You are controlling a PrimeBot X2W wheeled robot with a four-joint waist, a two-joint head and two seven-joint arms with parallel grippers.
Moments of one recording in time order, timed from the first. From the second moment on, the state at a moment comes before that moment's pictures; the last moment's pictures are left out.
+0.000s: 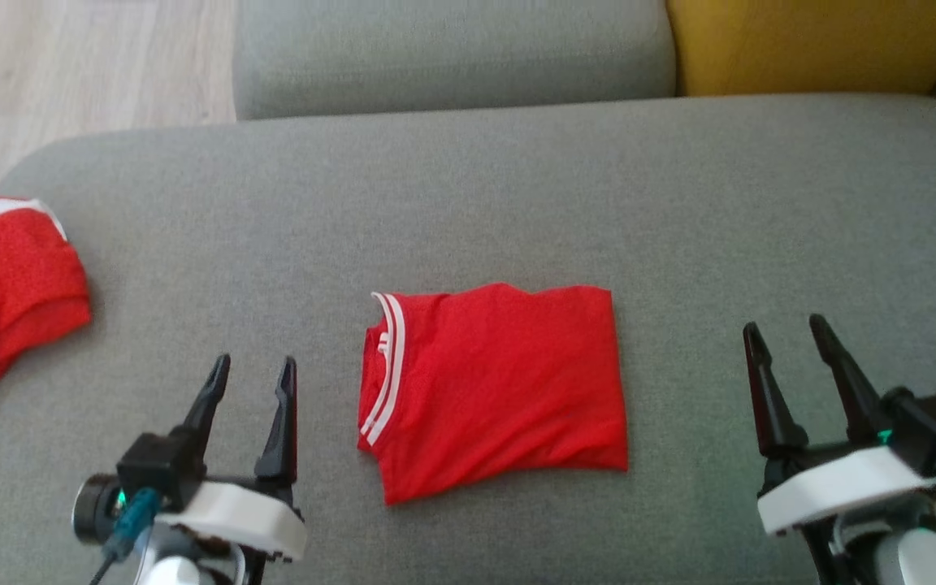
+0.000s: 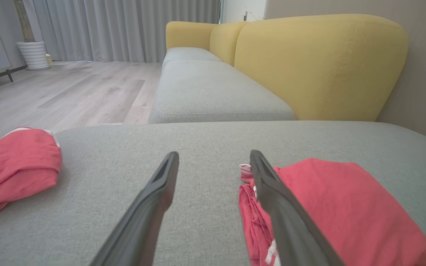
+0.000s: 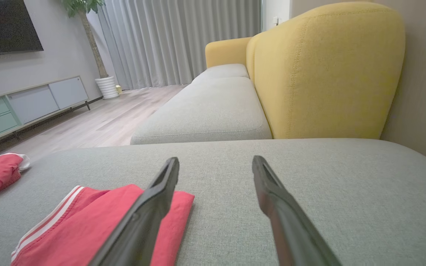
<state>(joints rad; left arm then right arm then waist) 0.02 0.19 -0.29 0.10 -0.27 0.10 -0.23 0.07 -0.09 0.04 -0.05 0.20 0.13 0.00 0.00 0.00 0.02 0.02</state>
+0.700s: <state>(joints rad) 0.08 0.21 -0.30 0.09 -0.28 0.12 -0.21 0.16 -0.07 0.02 -0.12 0.18 0.13 0.04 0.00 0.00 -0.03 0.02</state>
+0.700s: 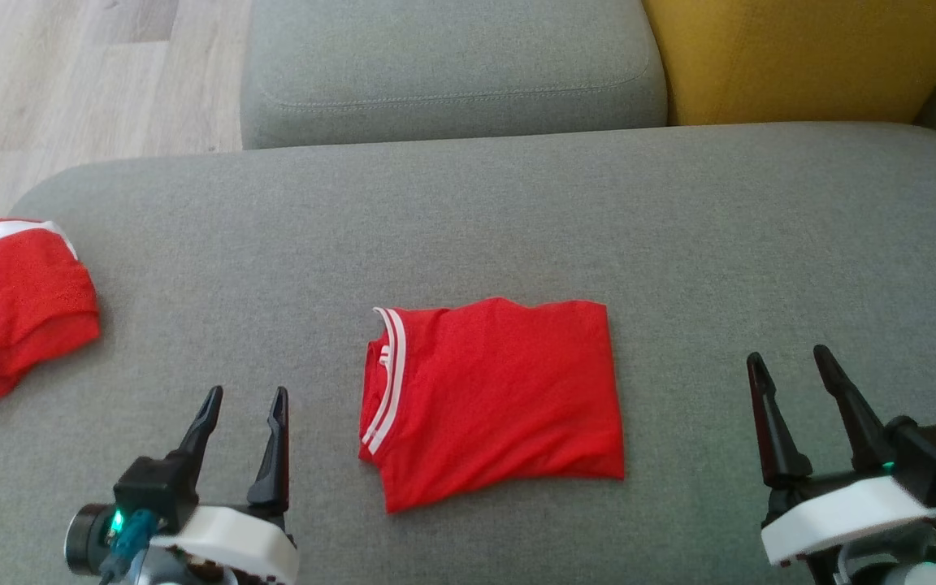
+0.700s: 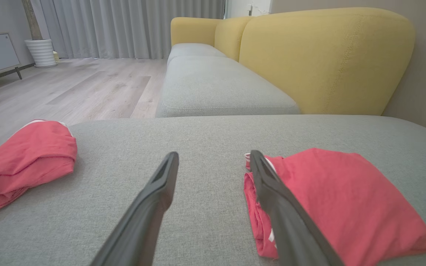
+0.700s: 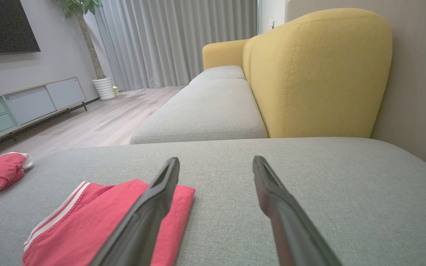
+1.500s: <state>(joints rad) 0.04 0.21 -0.32 0.09 -0.28 0.14 -0.21 0.15 -0.06 0.02 -0.07 0.17 0.13 0.05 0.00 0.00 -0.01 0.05</state>
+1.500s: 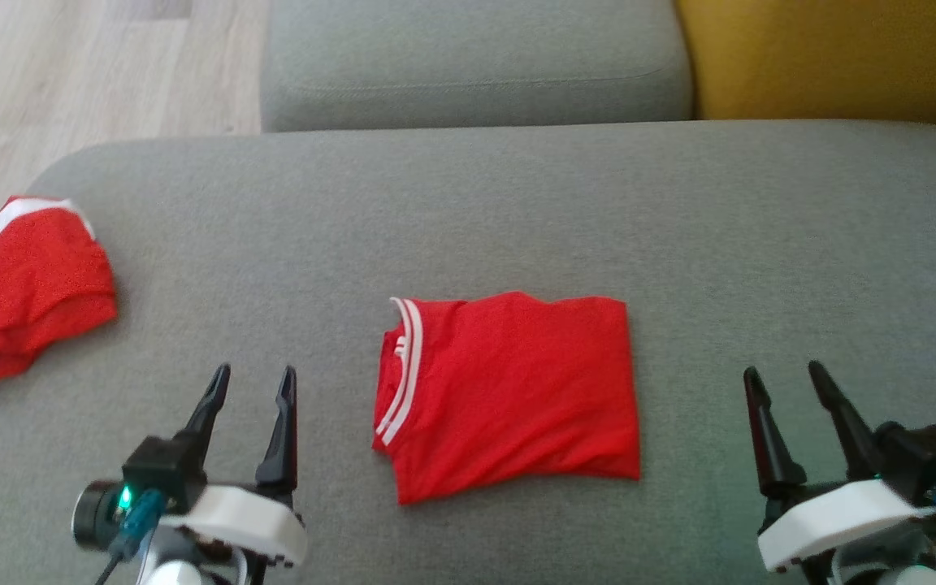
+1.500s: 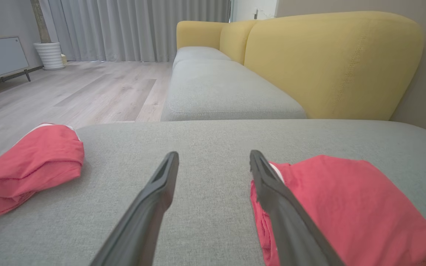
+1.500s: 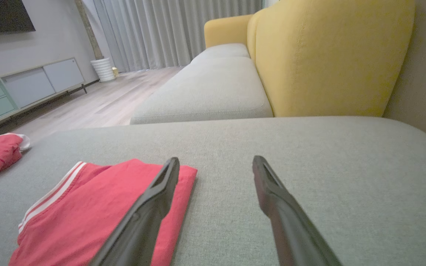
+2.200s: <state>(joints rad) -0.14 0.14 -0.35 0.11 -0.27 0.10 -0.25 -0.14 -0.08 0.07 0.46 0.22 0.13 0.10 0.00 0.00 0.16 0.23</state>
